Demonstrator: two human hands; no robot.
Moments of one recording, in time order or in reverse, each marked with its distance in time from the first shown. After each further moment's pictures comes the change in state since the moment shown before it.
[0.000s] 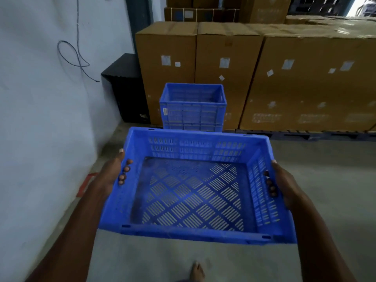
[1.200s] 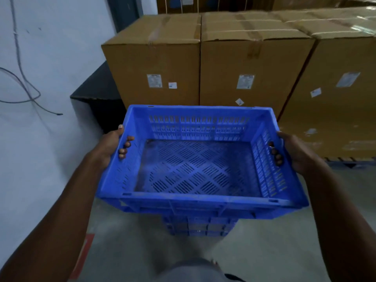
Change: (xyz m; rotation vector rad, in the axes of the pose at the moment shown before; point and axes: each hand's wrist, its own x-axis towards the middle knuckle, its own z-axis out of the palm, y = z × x) left_hand 0.641 0.341 0.181 0.033 -0.113 -0.013; right_hand 0.604 -0.401 0.206 -0.034 -0.162 0.038
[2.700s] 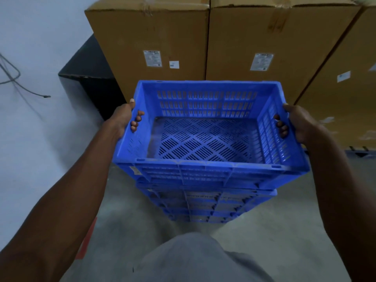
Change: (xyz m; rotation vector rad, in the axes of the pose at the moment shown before) left_hand 0.160 0.035 0.034 0.059 0.058 -0.078; right_hand 0.140 -0.069 0.026 -0.012 0.013 0.058
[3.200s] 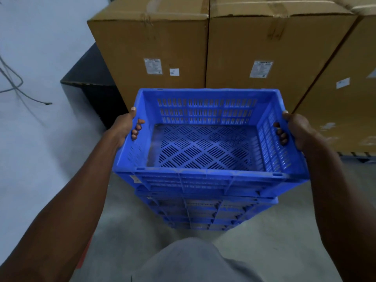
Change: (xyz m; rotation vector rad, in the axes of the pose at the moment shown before) left_hand -0.006 -0.001 0.007 0.024 0.041 0.034; right_hand 0.001 -0.001 0.003 -0.029 0.126 -0.038
